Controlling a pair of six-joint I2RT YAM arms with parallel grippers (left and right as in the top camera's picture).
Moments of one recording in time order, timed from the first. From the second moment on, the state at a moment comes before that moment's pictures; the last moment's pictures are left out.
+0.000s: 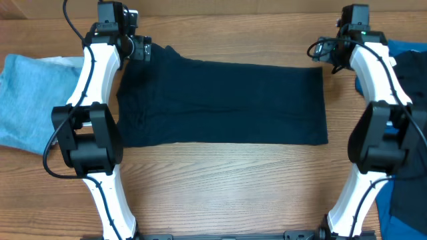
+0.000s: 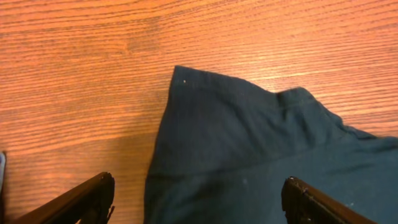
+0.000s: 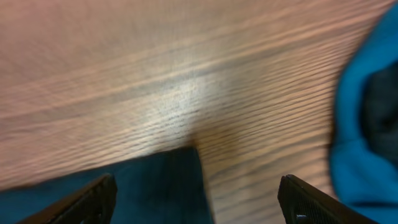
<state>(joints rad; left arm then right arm) 0.04 2.24 1.92 -0.65 0.03 0.11 -0.11 2.20 1.85 -0.77 0.09 0.17</state>
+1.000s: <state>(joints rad) 0.04 2.30 1.92 -0.47 0.07 0.13 -0.10 2.30 1.74 -0.63 -0.01 0.15</state>
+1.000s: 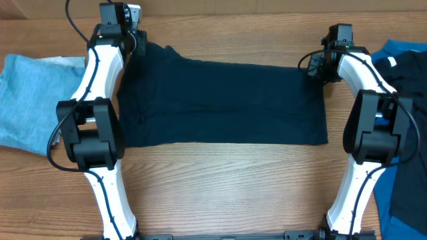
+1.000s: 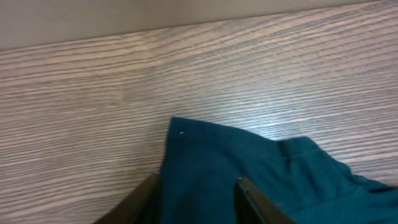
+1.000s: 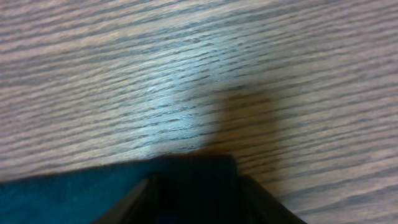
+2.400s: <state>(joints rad) 0.10 2.49 1.93 -0.32 0.21 0.08 -0.10 2.30 1.74 -0.62 -0.02 0.15</state>
